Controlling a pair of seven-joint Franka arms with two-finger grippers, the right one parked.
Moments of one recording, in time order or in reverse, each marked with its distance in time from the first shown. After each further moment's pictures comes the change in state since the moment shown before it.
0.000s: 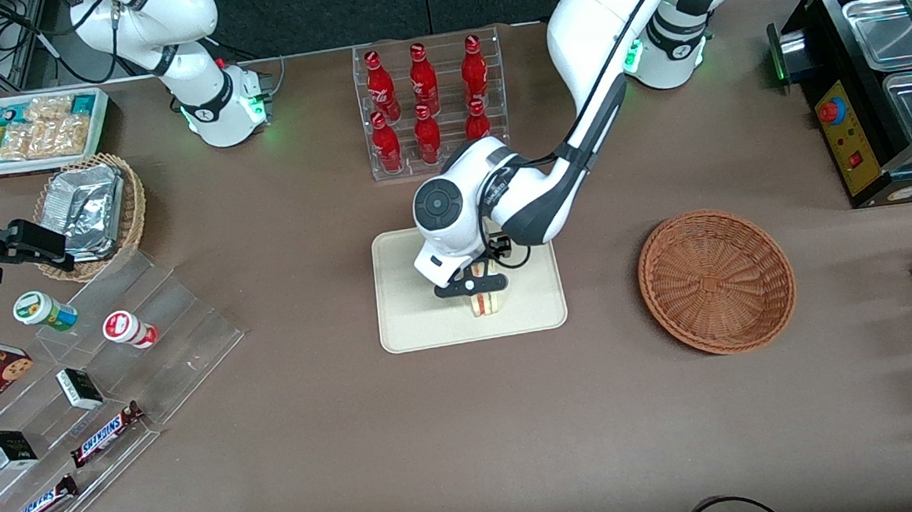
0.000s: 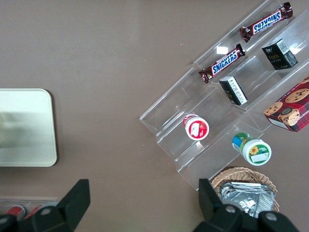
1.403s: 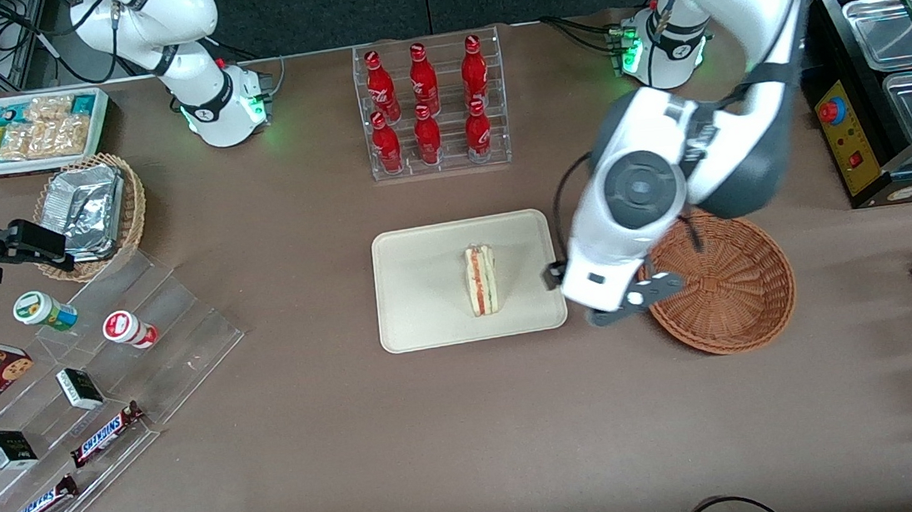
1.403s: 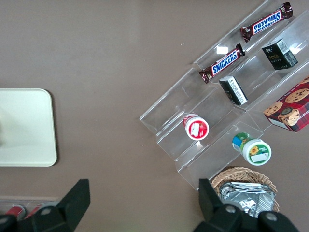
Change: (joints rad) arm 0.321 -0.273 0.024 0.078 -0.088 -0.328 0.067
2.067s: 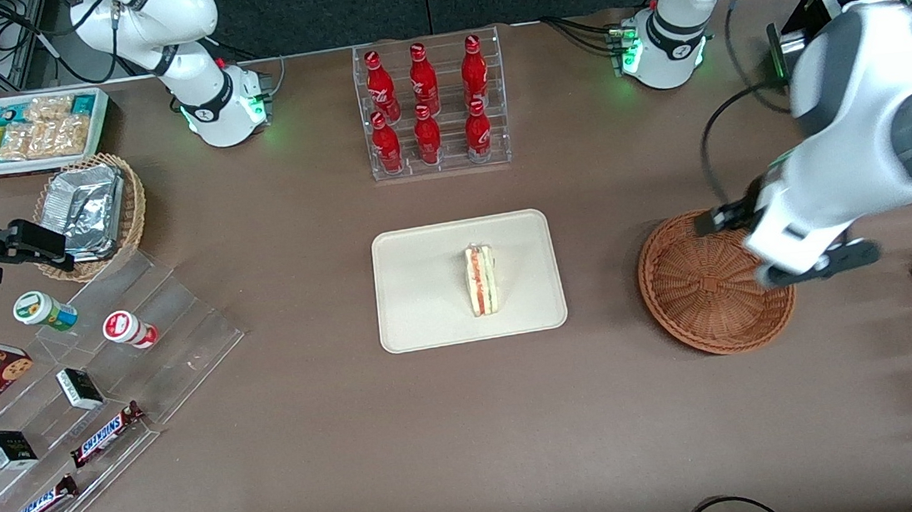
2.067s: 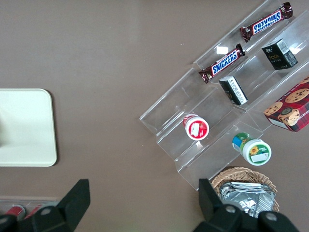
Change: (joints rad) arm 0.284 -0.221 -0.004 -0.064 -0.023 -0.257 0.462
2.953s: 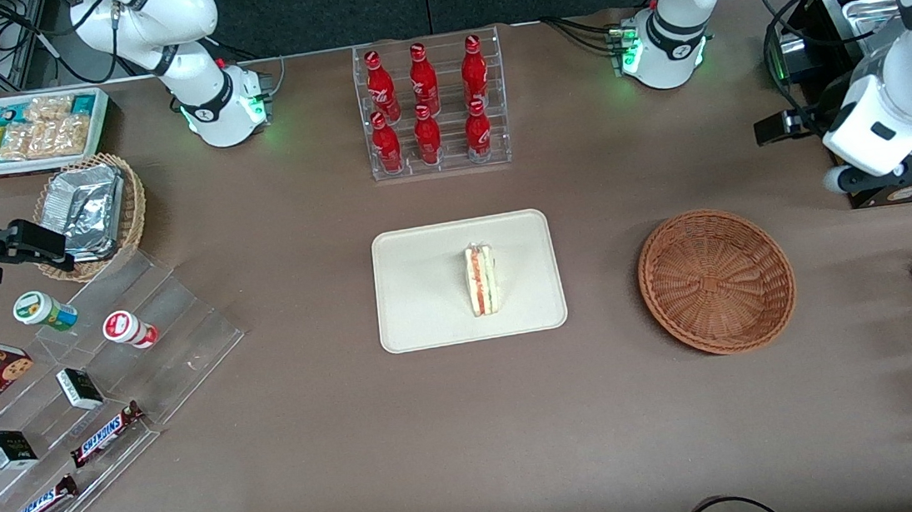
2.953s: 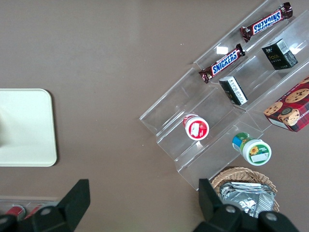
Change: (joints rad) arm 0.141 -0.179 -0.036 -0.145 -0.007 -0.115 0.161
